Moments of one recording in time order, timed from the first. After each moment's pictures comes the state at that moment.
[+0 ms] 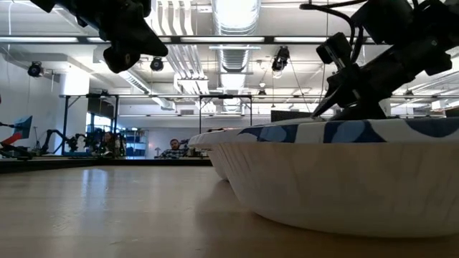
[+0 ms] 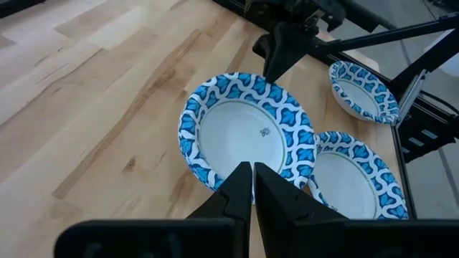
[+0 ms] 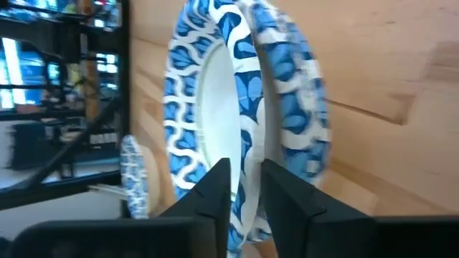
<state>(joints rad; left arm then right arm) -0.11 0.98 0.71 -0.21 -0.18 -0.54 0.12 1.27 0.38 0.31 0.07 1.50</state>
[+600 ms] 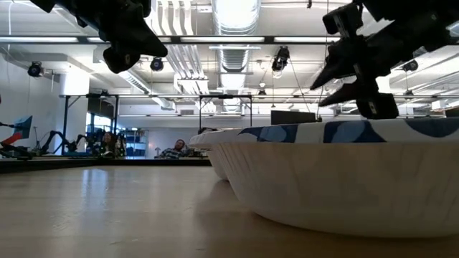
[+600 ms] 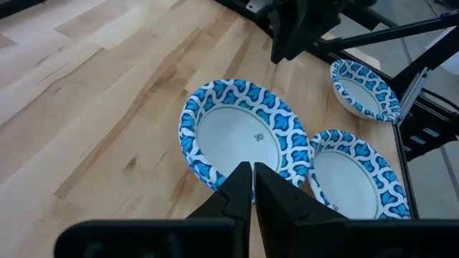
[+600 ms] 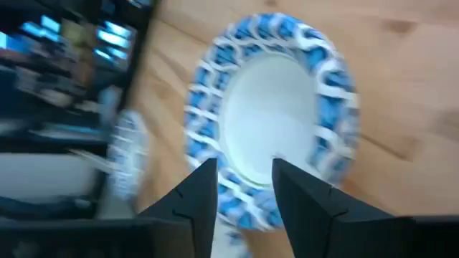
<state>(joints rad) -0.11 0.98 0.71 -0.22 -0.18 -0.54 0.12 1.13 0.48 0.08 0.07 1.24</state>
